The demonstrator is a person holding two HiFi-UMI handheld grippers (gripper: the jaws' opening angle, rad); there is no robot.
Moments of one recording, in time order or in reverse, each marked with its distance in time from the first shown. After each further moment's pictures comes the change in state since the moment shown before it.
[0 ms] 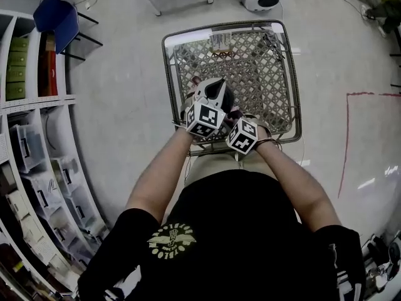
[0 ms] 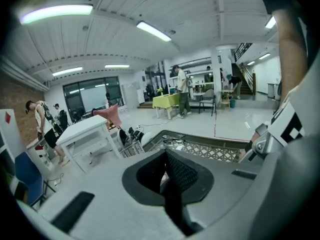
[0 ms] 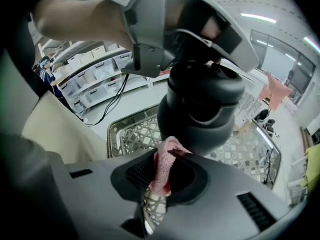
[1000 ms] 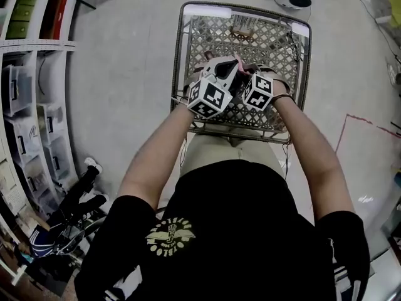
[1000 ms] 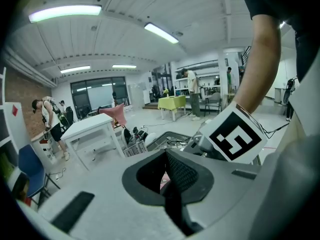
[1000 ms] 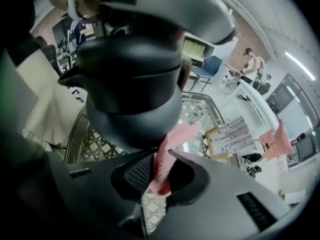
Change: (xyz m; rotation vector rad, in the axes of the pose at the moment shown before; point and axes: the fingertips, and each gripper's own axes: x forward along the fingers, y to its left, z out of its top) left arm -0.003 0.009 0.008 -0.063 -0.018 0.049; right arm 0.011 -0.127 0.009 -0.462 0.103 -0.056
